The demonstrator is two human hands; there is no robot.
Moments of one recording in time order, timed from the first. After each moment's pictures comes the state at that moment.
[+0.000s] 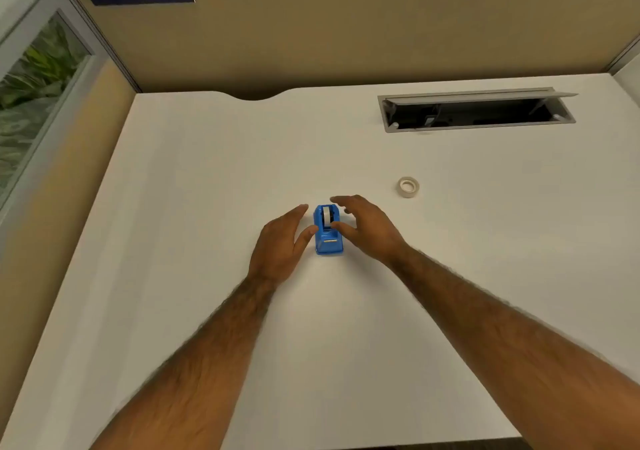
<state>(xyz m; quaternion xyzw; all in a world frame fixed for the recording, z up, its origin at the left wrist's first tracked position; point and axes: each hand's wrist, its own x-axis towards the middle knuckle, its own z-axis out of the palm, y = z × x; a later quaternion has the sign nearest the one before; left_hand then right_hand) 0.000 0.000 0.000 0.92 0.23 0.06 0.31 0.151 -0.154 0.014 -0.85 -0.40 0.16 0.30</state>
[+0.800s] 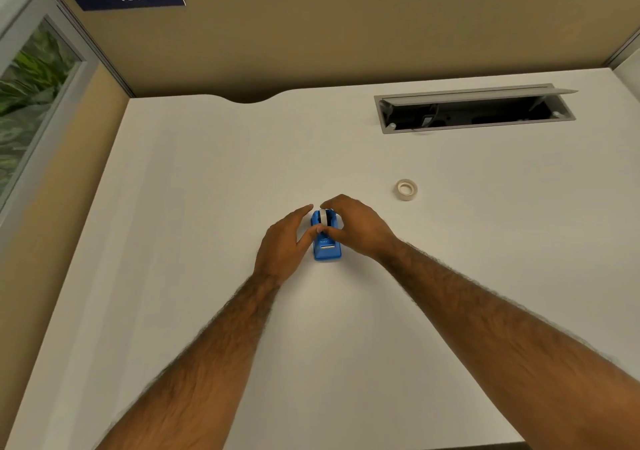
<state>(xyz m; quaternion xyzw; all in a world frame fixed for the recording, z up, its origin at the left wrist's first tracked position) 0.022 -0.004 0.016 0.88 0.25 0.05 0.39 0.155 -0.133 0.029 -0.86 -0.42 0.18 0.24</state>
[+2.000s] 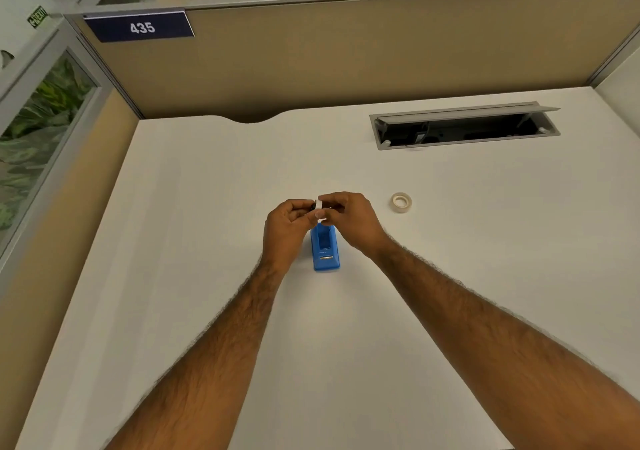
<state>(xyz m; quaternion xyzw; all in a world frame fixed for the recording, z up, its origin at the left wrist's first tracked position) 0.049 -0.005 0.060 0.67 0.32 0.18 0.65 0.150 -0.120 0.079 -0.80 -0.27 0.24 0.49</state>
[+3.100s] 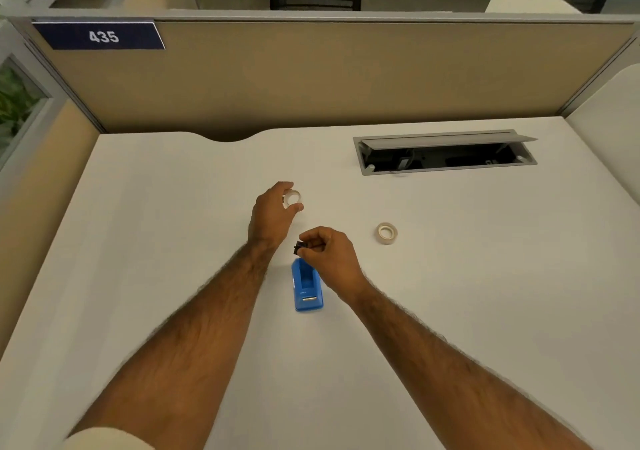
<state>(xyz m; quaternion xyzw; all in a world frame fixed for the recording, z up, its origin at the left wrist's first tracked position) 0.152 0.056 0.043 0.83 0.31 0.14 0.43 0.150 -0.102 0.067 -0.81 -0.17 0.27 0.50</state>
